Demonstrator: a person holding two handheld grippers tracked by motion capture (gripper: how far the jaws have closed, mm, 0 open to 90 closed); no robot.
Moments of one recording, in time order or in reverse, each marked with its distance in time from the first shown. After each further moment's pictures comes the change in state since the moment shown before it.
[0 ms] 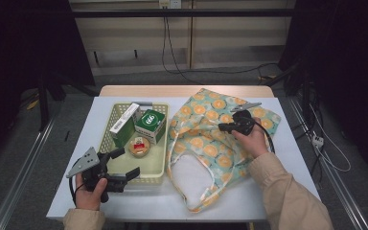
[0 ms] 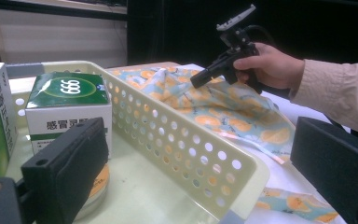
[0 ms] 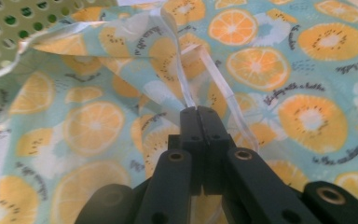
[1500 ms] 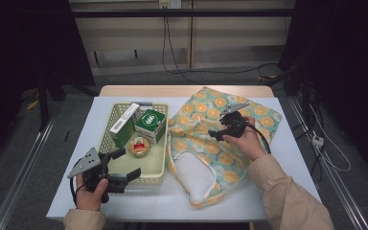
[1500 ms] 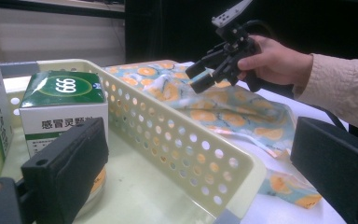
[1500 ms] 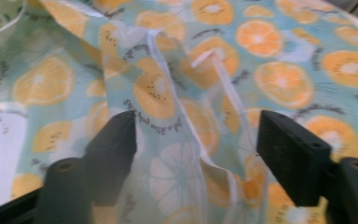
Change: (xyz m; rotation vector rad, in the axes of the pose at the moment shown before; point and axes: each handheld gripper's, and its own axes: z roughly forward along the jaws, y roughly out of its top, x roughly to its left) left arm -0.002 0.000 0.002 0.011 -0.008 0.008; right arm 0.031 0.013 0.007 0.054 -0.060 -0.140
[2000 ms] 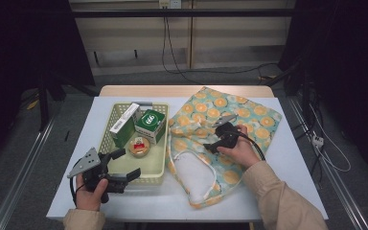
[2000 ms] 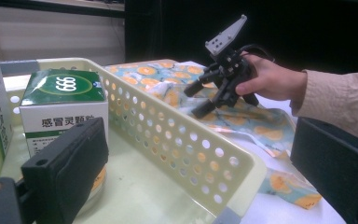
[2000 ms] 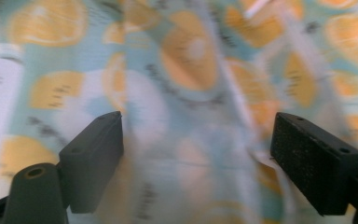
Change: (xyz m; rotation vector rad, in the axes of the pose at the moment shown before) left arm 0.001 -0.001 0.000 0.000 -0.001 -0.003; right arm 0.016 -0.023 0.027 0.086 0.012 -0.060
